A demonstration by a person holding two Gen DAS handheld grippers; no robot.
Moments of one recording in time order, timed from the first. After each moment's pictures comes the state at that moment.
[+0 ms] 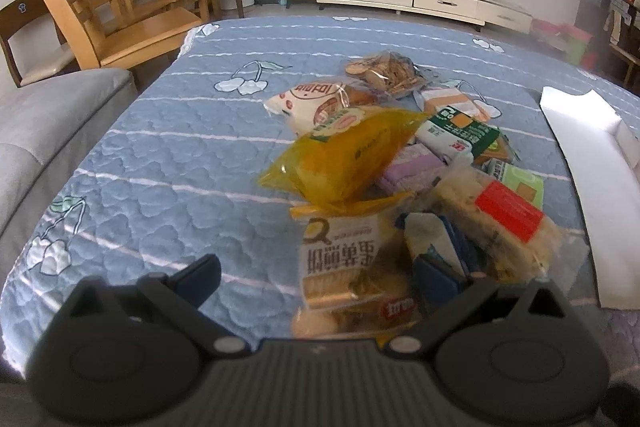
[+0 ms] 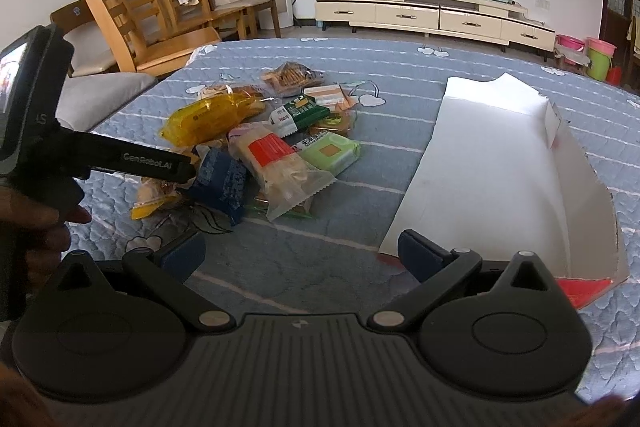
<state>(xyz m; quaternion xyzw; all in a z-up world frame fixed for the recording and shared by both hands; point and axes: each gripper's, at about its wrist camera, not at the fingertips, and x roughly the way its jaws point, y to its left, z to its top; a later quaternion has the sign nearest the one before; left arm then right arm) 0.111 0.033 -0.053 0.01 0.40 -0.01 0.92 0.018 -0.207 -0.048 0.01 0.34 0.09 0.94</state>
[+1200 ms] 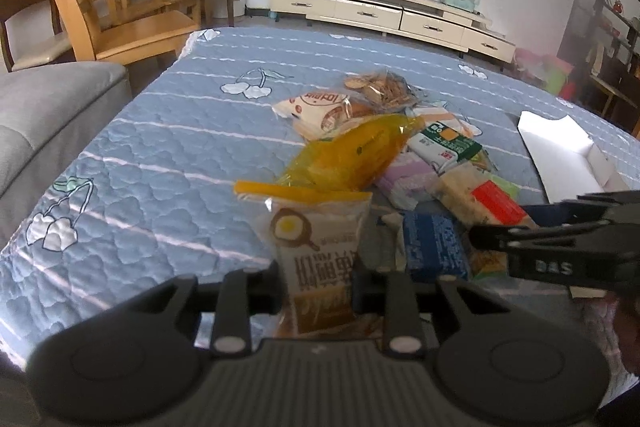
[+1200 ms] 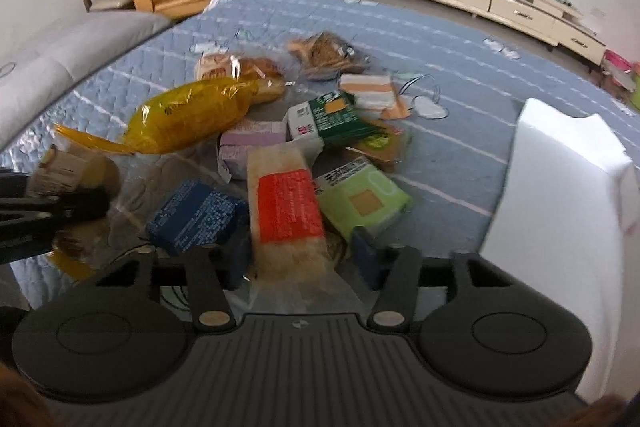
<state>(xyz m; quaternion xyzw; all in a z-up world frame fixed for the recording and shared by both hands) 0.081 0.060 -0.045 -0.04 0.37 -0.04 0.93 0.142 -0.170 -0.068 -0.07 0.41 0.14 0.90</state>
